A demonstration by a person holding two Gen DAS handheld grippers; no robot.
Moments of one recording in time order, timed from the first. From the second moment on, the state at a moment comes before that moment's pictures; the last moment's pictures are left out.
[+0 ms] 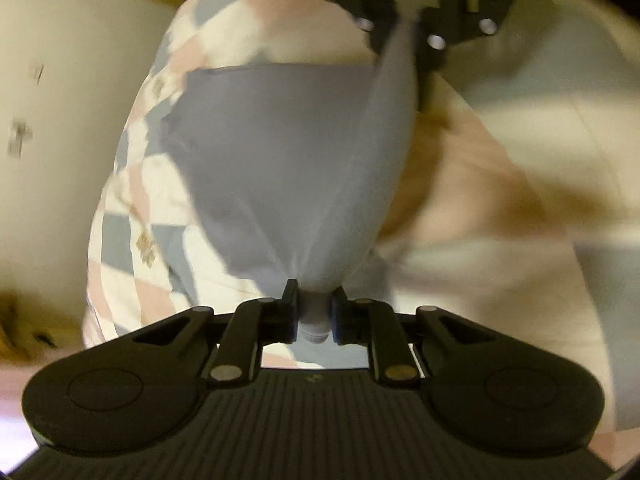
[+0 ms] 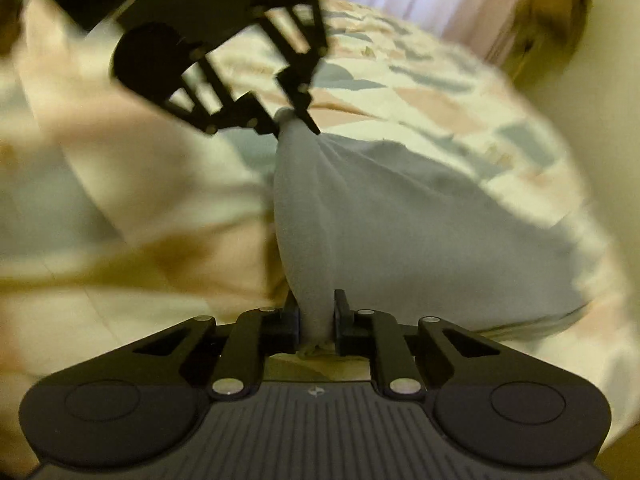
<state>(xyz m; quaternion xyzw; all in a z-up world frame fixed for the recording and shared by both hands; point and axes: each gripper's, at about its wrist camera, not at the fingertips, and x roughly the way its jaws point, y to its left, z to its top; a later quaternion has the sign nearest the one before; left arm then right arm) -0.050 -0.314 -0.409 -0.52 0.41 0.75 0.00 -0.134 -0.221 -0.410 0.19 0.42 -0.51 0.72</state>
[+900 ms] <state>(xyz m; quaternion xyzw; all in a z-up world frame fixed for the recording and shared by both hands) -0.271 -0.503 -0.361 -0.43 -0.20 0.81 -0.36 -0.494 -0.368 -0.379 0.36 0.20 -0.47 0.78</state>
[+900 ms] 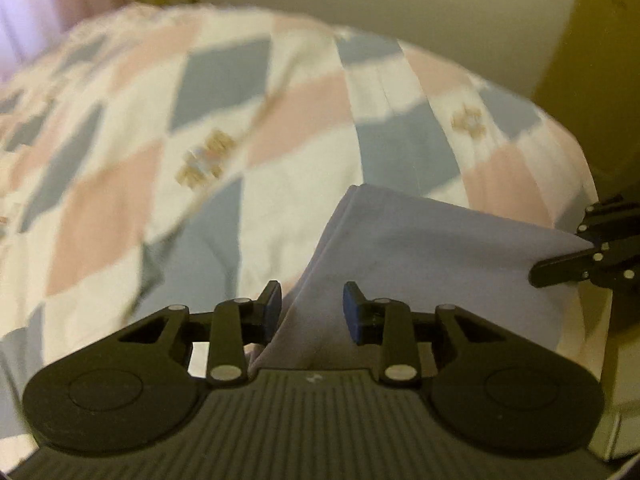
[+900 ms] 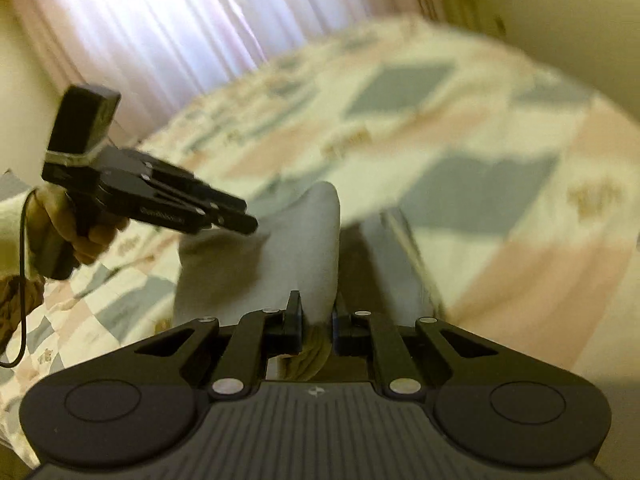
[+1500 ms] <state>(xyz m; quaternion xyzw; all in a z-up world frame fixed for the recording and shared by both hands) -0.241 -0.433 -0.359 -0.44 -0.18 0.77 -0.42 -0.543 -0.369 -0.394 0.37 0.18 -0.57 0.72</state>
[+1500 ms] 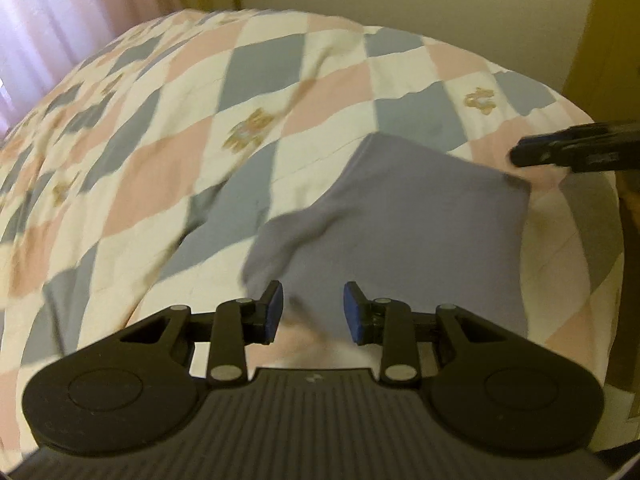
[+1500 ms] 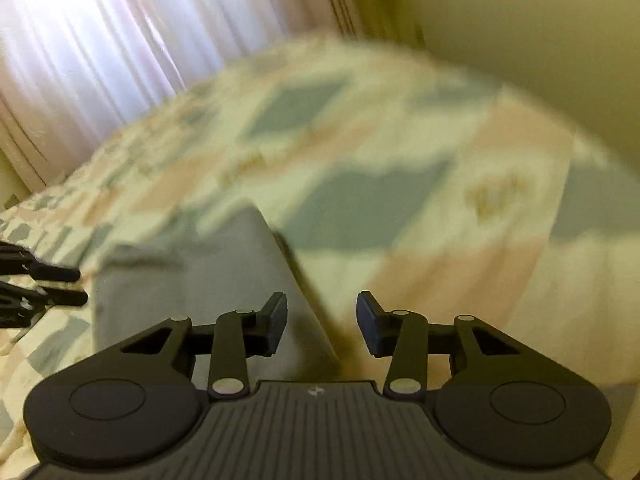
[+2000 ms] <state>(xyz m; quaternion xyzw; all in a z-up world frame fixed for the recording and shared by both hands) -0.239 -0.454 -0.379 -0.37 -0.20 0.80 -0.43 -0.475 -0.428 -0.391 0.31 0.23 -0.52 0.76</state>
